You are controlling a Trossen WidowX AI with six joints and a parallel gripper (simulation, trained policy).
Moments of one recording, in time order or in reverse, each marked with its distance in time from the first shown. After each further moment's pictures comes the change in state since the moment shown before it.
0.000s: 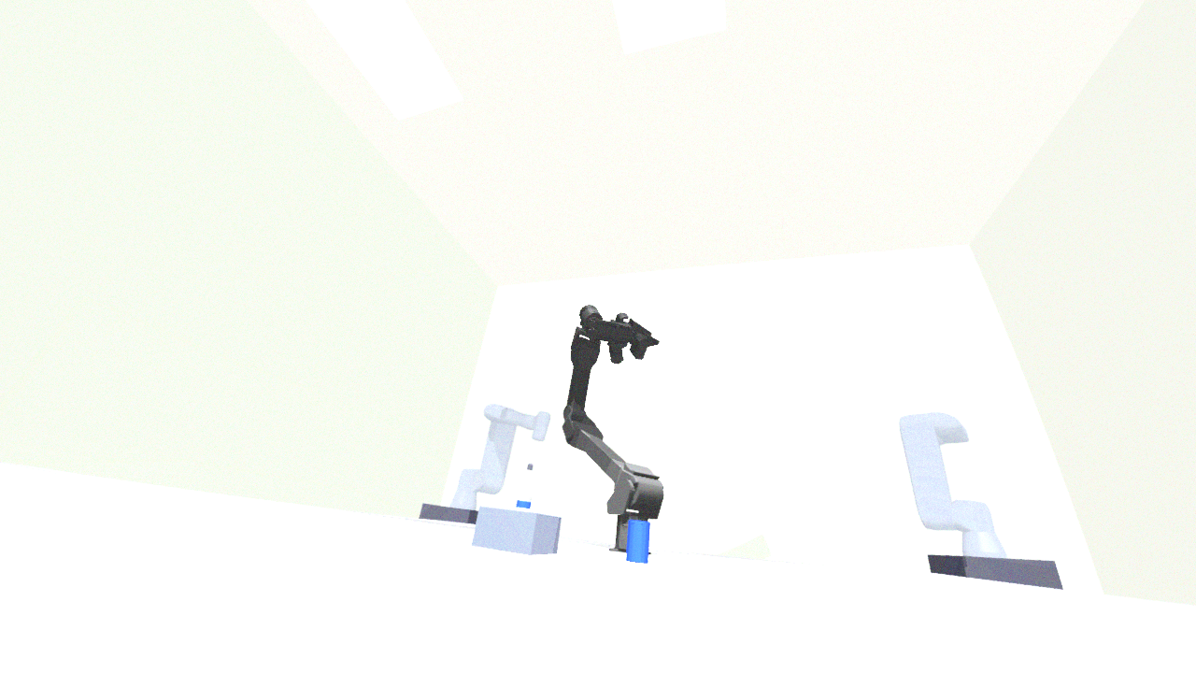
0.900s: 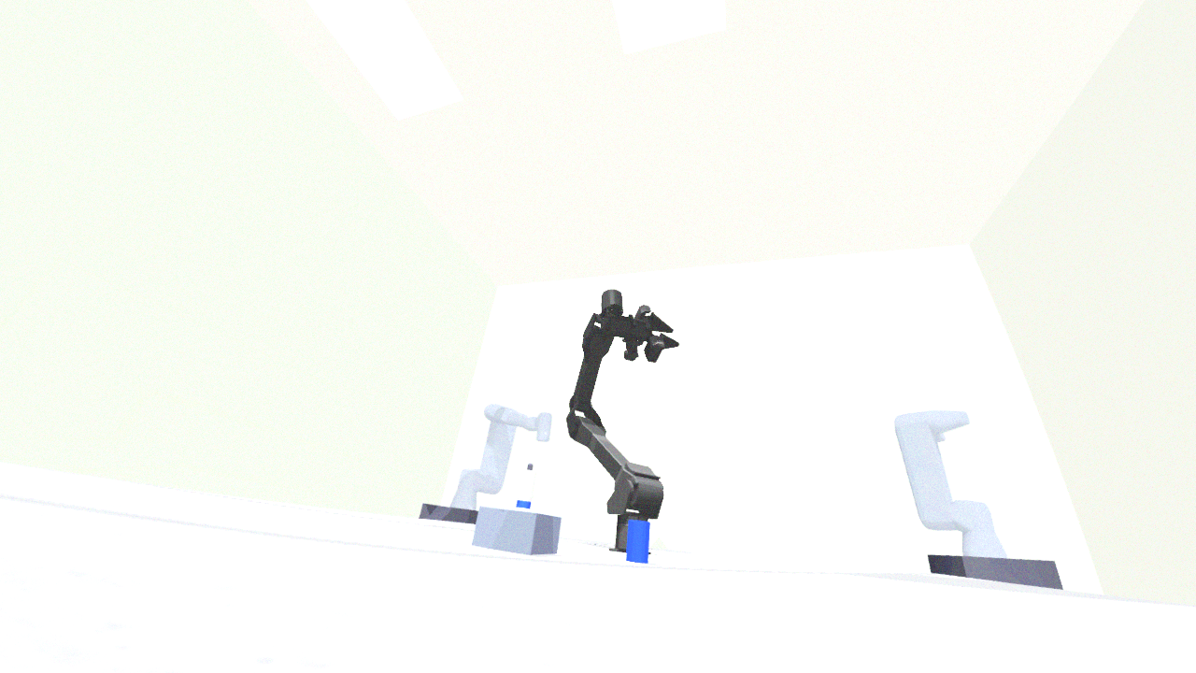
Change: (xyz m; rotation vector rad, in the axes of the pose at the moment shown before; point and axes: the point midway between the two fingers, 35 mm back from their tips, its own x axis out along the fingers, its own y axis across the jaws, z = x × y) arm 0.011 0.073 -0.042 0.204 0.019 0.128
